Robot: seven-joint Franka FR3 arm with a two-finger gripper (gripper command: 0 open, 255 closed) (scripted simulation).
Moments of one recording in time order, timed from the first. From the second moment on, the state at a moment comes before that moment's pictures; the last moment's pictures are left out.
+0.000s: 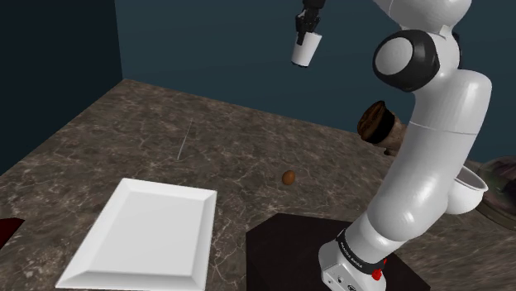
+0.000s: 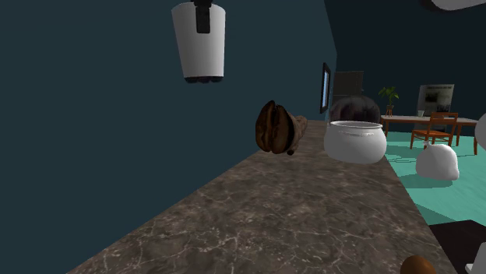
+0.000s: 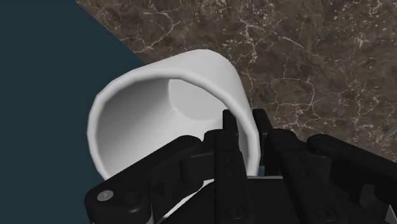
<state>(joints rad) -0.14 0.36 -0.11 -0.93 -0.07 1.30 -0.38</state>
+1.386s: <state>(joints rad) -0.31 0.00 -0.23 -1.37 -0.10 1.42 -0.68</state>
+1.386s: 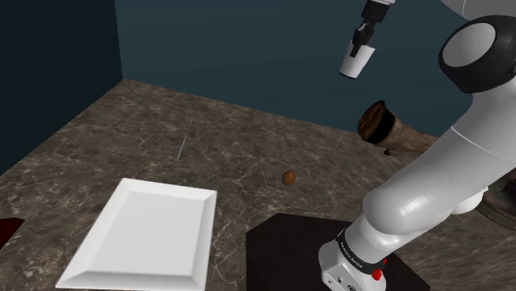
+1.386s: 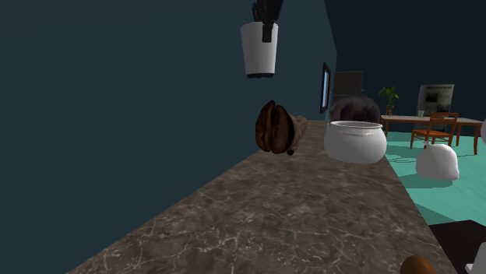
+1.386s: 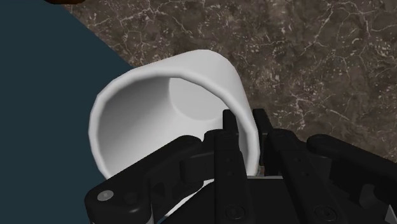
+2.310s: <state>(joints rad) -0.48 -0.05 -0.40 -1.43 -0.10 1.46 -1.02</state>
